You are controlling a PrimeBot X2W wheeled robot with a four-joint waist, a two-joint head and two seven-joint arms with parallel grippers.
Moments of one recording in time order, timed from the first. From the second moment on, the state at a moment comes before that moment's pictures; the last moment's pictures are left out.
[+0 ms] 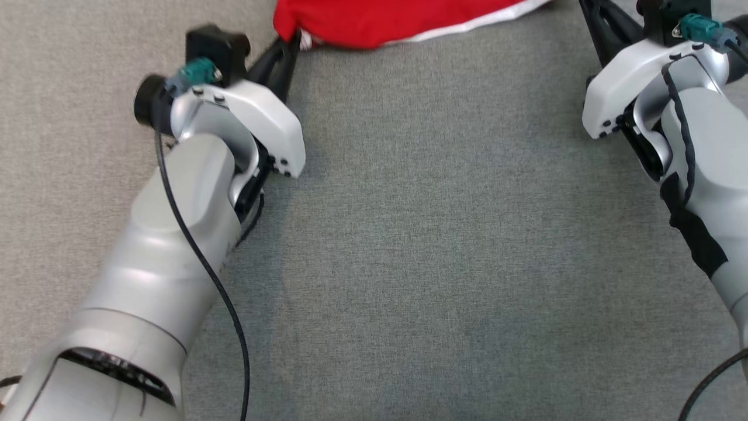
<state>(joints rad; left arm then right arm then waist) -1.09 0.05 -0.59 1.05 -0.53 -0.13 -0.24 -1.19 -0.21 0.61 1.08 0.35 0.13 -0.26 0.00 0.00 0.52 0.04</state>
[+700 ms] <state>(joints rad) -1.02 0.10 -0.98 1.13 -0.63 -0.13 -0.15 -1.09 -0.39 1.05 1.01 0.76 0.13 -0.04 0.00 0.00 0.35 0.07</state>
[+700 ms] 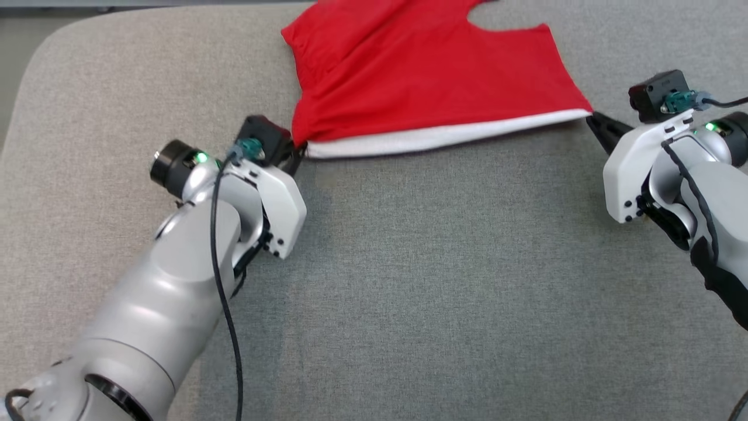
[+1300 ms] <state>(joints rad) -0.88 0.12 -1.15 1.09 -0.78 -0.13 -0.05 -0.97 -0.56 1.26 0.82 1.06 0.13 0.16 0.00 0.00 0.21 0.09</state>
